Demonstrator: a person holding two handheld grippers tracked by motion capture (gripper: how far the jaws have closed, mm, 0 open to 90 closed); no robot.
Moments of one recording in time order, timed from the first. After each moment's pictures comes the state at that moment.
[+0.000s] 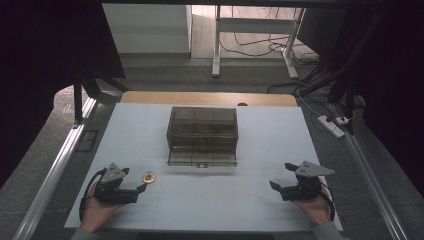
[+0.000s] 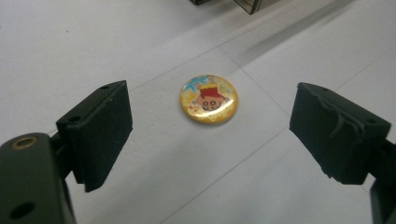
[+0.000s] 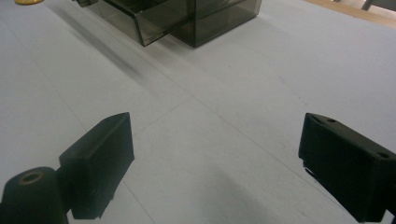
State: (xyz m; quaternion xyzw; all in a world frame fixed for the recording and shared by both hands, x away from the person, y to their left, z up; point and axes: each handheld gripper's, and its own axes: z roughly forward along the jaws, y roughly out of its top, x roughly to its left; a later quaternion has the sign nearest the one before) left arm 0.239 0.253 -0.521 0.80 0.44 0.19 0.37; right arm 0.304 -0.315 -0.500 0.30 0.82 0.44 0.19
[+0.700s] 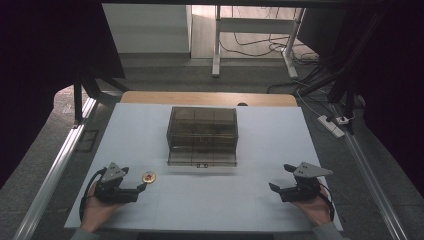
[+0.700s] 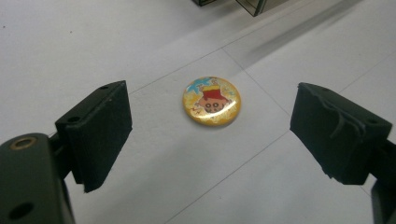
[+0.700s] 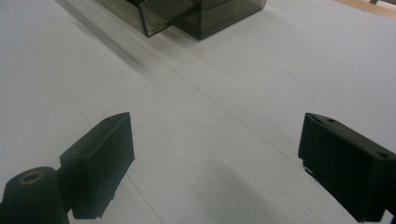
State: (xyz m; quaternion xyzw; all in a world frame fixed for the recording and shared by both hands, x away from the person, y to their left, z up) left arm 0.240 0.252 -0.519 0.79 0.45 0.19 0.37; right arm 0.303 -0.313 -0.503 0.29 0.83 0.44 0.19
